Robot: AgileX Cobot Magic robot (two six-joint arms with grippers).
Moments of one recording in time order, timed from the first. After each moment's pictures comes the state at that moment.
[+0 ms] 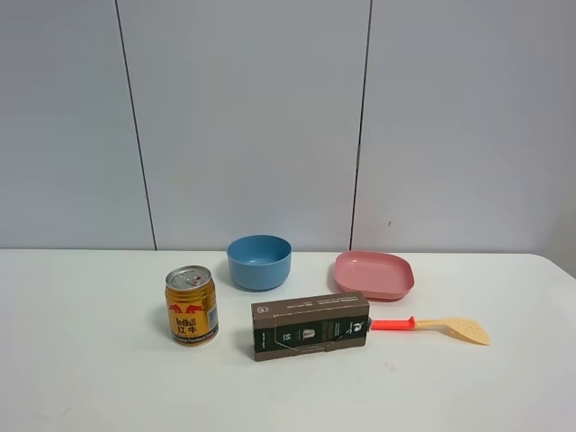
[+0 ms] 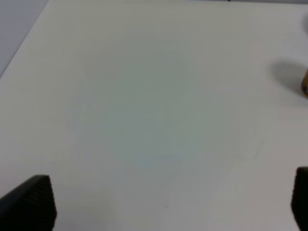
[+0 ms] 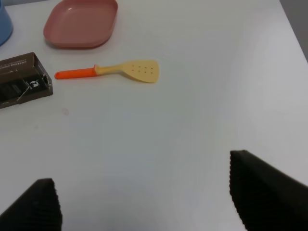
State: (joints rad) left arm 0.08 0.00 -0.51 0.03 1.05 -0.03; right arm 0.10 0.00 -0.50 0.02 1.07 0.03
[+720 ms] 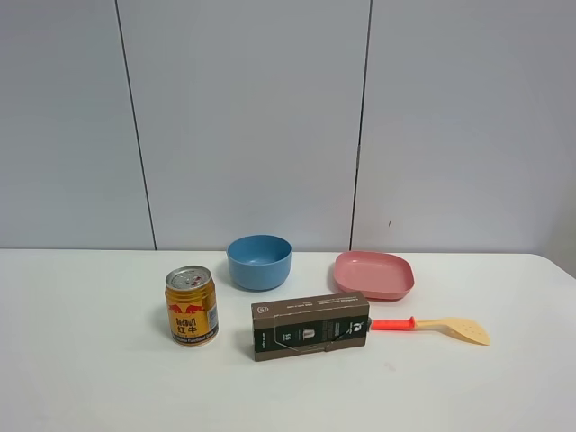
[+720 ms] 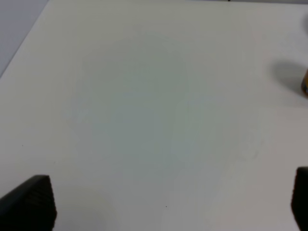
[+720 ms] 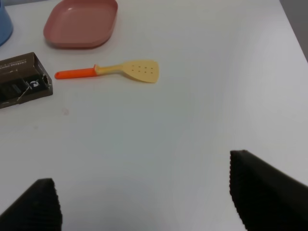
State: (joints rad) left arm 0.08 0.00 -0.51 0.03 1.05 -0.03; right arm 0.10 0.00 -0.50 0.02 1.07 0.03
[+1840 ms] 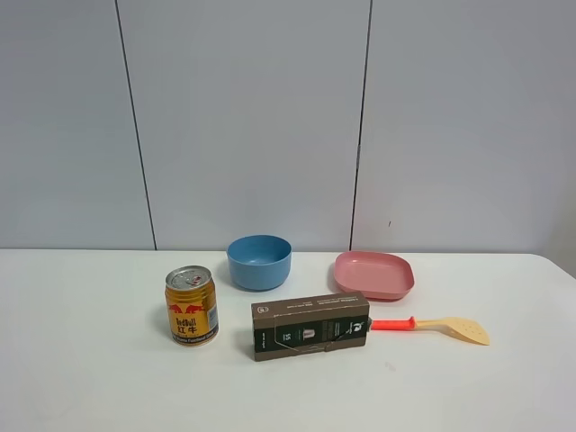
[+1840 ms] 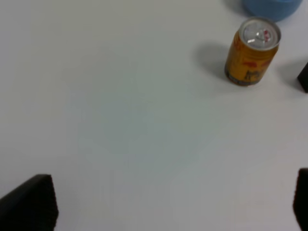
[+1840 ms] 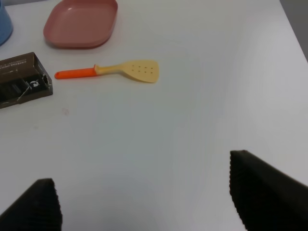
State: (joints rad) left arm 0.08 0.50 -0.77 -0.21 1.03 0.22; right arm 0.10 0.00 -0.50 0.02 1.07 0.03
